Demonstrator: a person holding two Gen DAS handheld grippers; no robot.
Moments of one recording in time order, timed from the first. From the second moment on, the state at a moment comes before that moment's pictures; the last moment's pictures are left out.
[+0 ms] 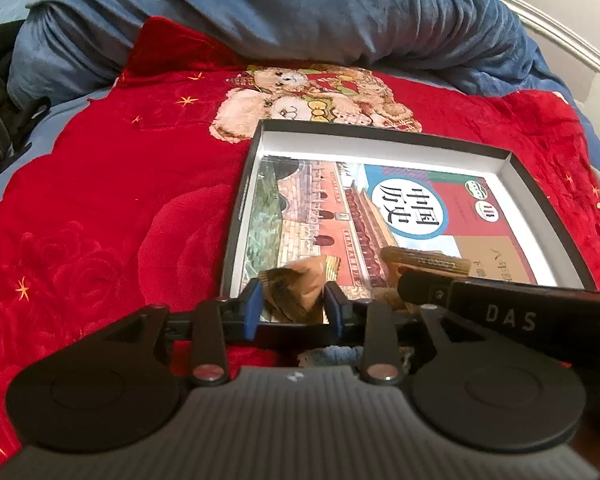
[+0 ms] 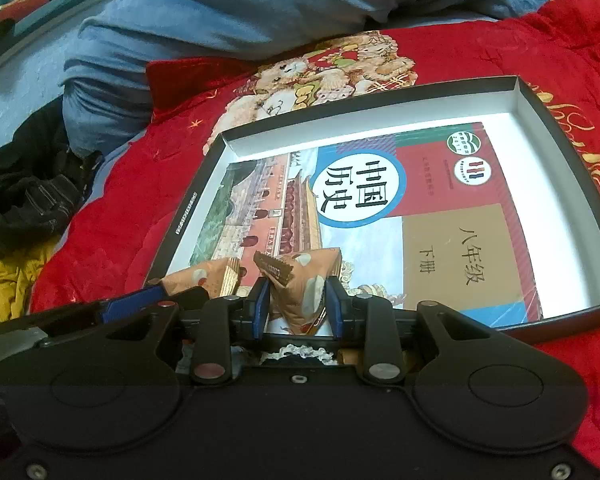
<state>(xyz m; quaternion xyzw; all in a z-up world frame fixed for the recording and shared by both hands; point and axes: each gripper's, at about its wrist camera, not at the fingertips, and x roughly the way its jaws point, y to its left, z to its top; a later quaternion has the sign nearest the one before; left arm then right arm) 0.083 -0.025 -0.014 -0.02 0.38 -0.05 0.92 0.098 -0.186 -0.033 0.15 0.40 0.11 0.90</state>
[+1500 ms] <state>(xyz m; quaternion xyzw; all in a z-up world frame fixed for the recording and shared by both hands) -0.127 -0.036 0.020 -0.03 0.34 -0.02 0.94 -0.114 -0.229 0.045 0.20 0.30 0.02 0.93</state>
